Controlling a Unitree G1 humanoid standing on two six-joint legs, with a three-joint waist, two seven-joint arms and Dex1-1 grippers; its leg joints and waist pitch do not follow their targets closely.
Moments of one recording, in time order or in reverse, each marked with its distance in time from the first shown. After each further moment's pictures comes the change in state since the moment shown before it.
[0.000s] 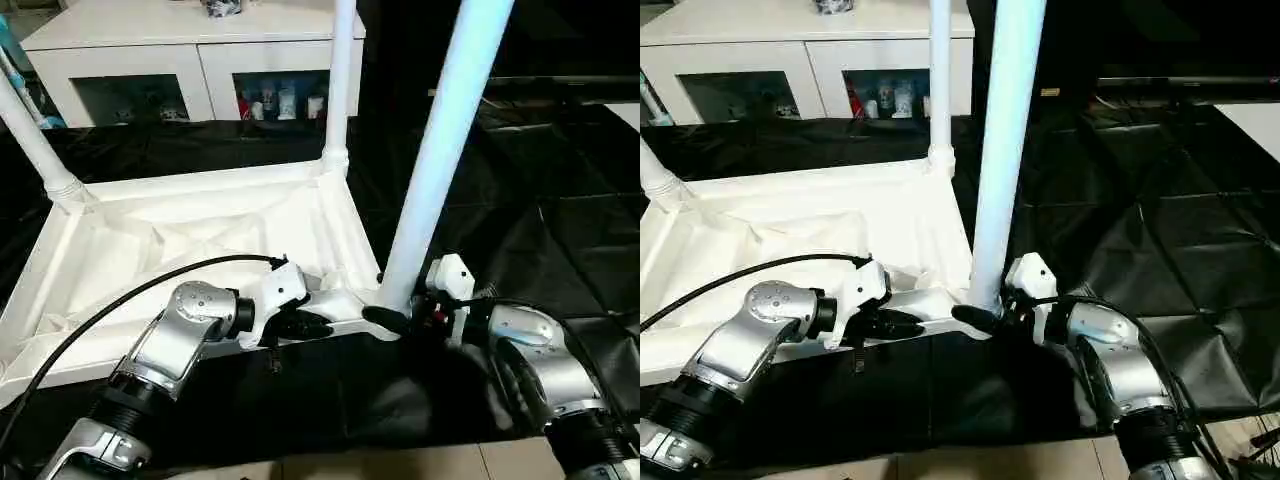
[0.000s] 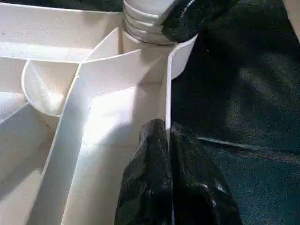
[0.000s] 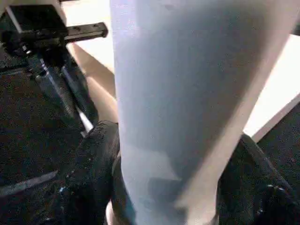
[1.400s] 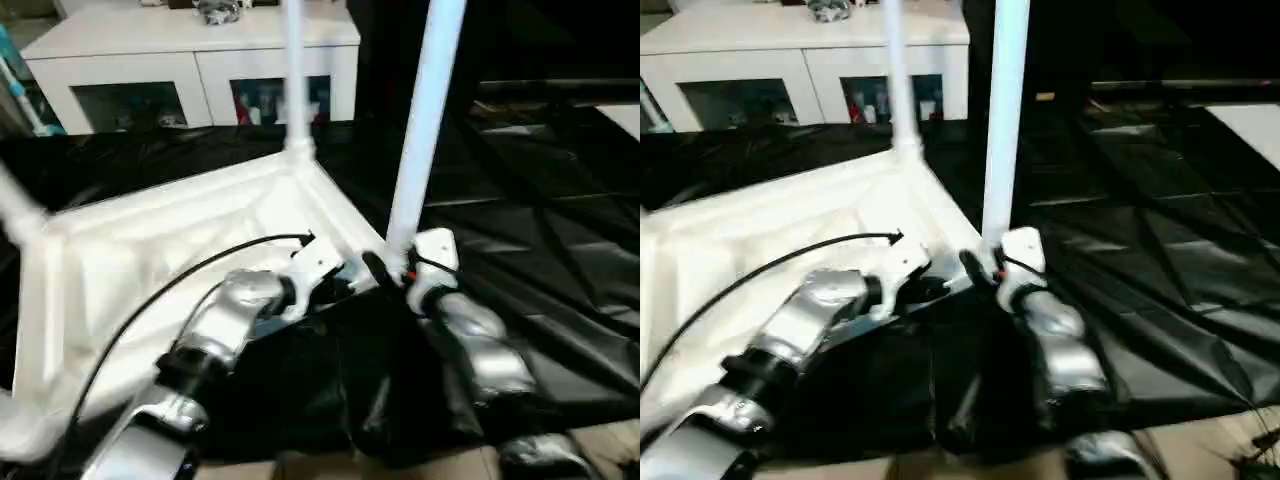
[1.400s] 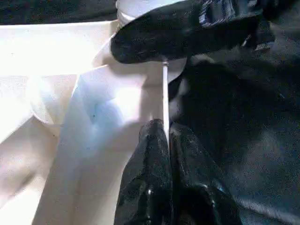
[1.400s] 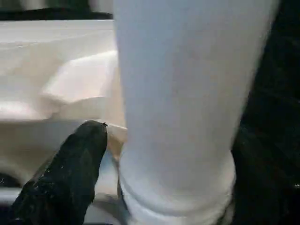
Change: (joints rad) left arm -0.135 -0.167 0.006 0.231 0.083 -0.078 0.234; right arm -0.077 0.179 -0.105 0.146 -0.092 0.005 -0.459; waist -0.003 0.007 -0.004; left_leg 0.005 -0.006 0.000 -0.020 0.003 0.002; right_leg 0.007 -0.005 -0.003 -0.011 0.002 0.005
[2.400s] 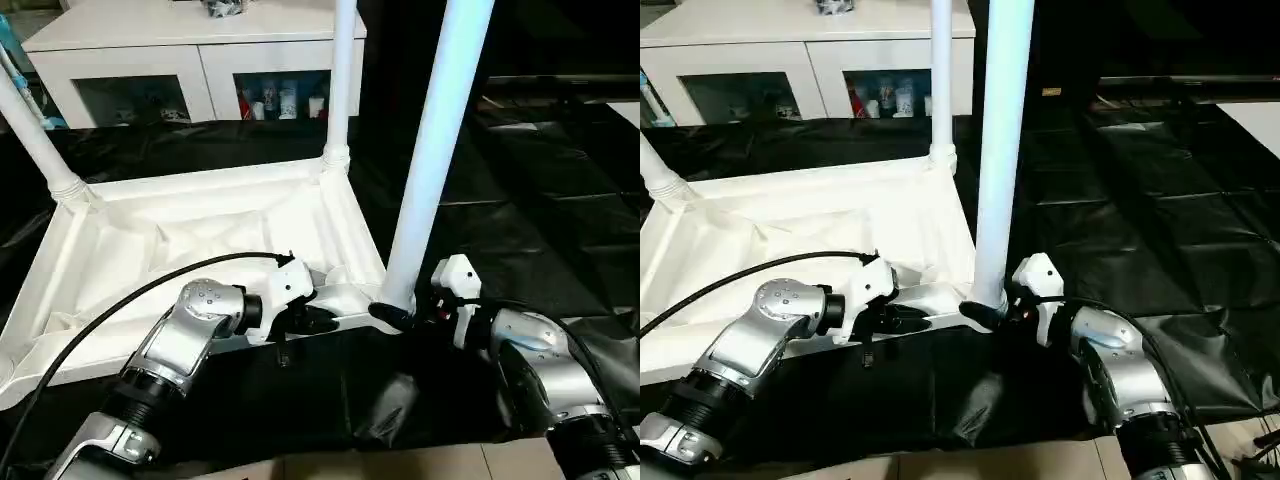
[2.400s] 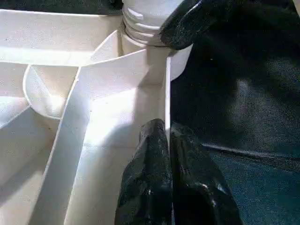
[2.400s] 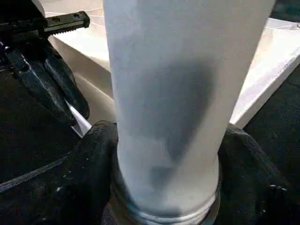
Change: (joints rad) left arm 0.111 0.142 -0.013 -0.186 -0.067 0.032 -0.221; right arm 0.102 -0.205 0.081 -0.161 0.091 0.015 0.445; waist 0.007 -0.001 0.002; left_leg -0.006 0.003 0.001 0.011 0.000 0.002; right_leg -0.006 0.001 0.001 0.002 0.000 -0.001
